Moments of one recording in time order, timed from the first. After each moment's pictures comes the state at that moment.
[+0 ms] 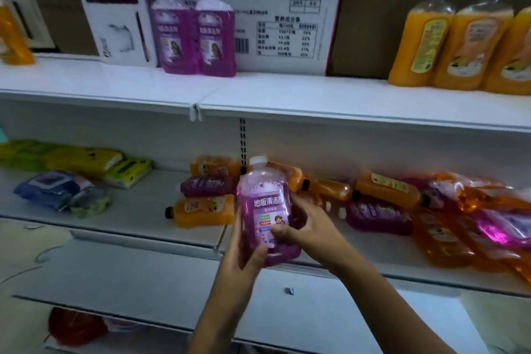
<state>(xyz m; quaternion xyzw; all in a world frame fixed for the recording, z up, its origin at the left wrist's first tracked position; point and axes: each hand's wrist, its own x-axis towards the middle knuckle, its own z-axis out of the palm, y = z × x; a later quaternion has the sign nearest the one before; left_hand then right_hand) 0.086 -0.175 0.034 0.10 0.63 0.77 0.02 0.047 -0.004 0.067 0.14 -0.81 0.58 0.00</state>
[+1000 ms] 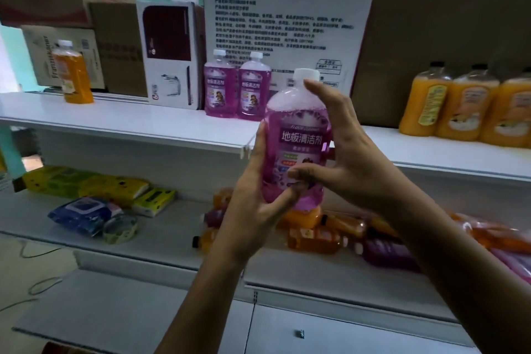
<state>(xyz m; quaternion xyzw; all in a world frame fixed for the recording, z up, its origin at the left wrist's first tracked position) 0.065 -0.224 0.193 0.36 0.66 0.63 -0.20 0.081 -0.054 0.273 0.37 -0.82 0.34 0.28</state>
